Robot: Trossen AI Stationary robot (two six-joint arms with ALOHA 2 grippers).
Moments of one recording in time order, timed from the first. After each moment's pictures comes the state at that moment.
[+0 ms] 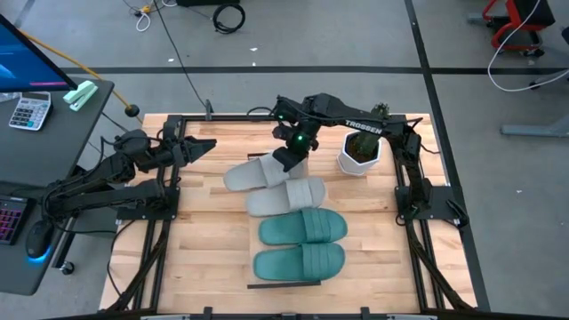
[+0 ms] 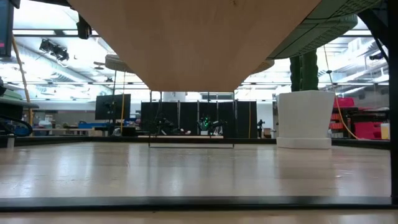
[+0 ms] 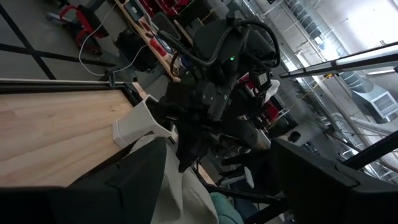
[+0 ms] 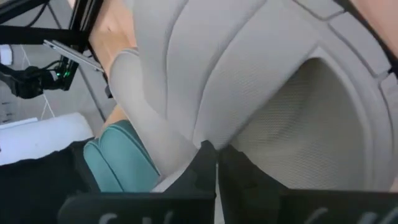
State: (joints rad) left arm 0.35 0.46 0.60 -0.09 0.05 -0.89; right arm -0.32 2.07 2.12 -1.29 -0.63 0.48
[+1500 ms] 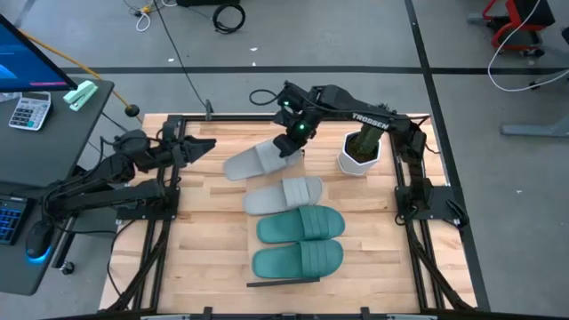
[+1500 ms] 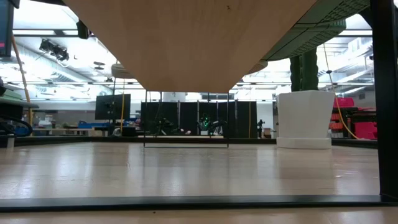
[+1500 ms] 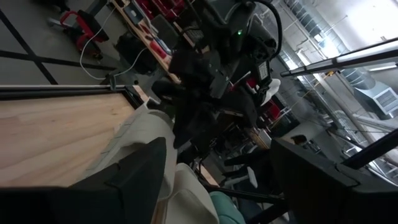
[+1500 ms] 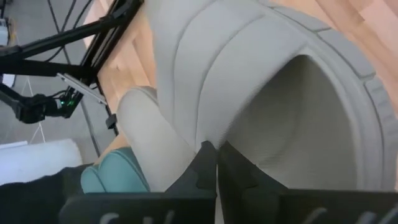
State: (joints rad) left arm 0.35 0.45 0.60 -0.09 0.04 -0.87; right arm -0.38 2.03 2.12 -1.17 -0.57 0.45
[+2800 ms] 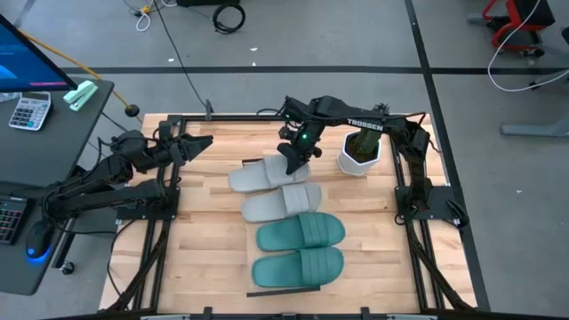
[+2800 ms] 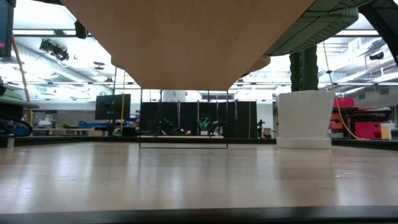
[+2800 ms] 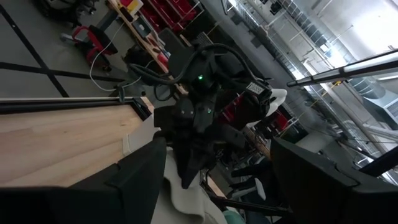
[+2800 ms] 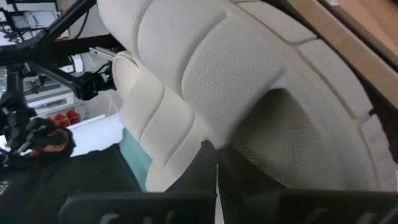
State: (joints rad) left arm 0.35 0.43 0.60 -0.10 -0.01 -0.85; right arm -0.39 2.01 1.84 -1.12 -0.84 0.55
